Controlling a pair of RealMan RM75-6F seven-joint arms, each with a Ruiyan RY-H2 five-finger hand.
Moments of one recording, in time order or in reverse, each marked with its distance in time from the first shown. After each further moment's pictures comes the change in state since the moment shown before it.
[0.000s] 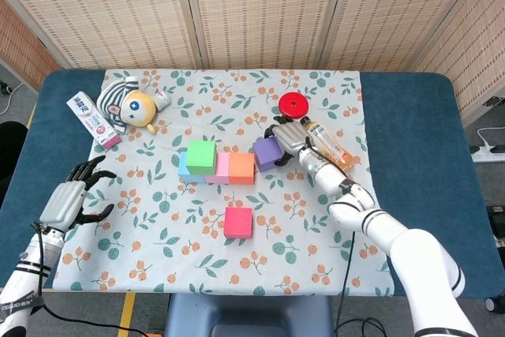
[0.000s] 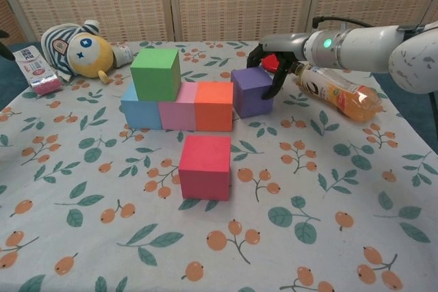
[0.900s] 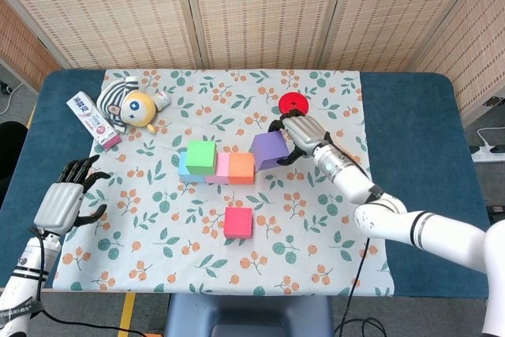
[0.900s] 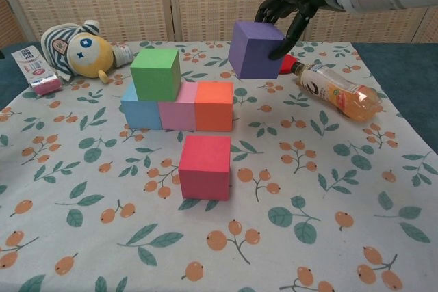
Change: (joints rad) left arm 0.028 -0.026 0.013 0.022 0.041 0.087 0.201; right arm -0.017 0.472 0.021 -0.786 0.611 0.129 -0.459
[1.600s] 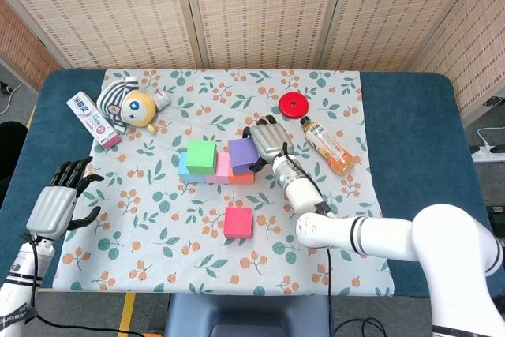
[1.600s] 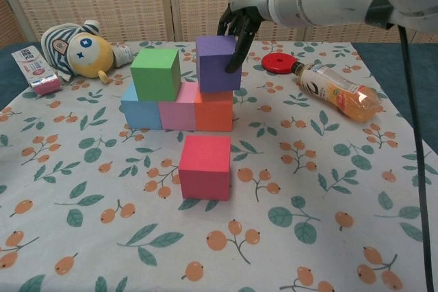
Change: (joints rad) left arm 0.034 -0.014 0.013 0.055 0.053 0.059 -0.020; right arm 0.259 -0.175 -0.032 -0.046 0.561 0.272 -0.457
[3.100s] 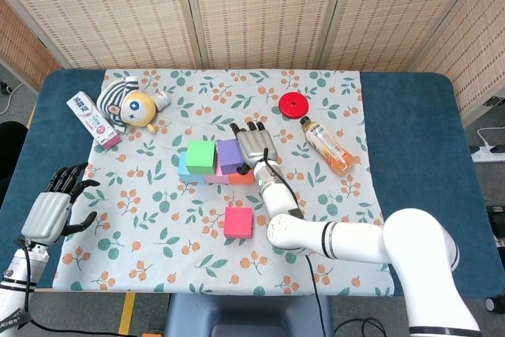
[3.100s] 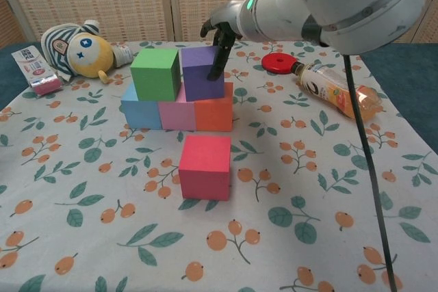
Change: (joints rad) left arm 0.029 -0.021 0.022 0.087 0.054 0.020 -0.128; right arm 0.032 -0.142 0.138 0.084 0.187 0.069 -0.246
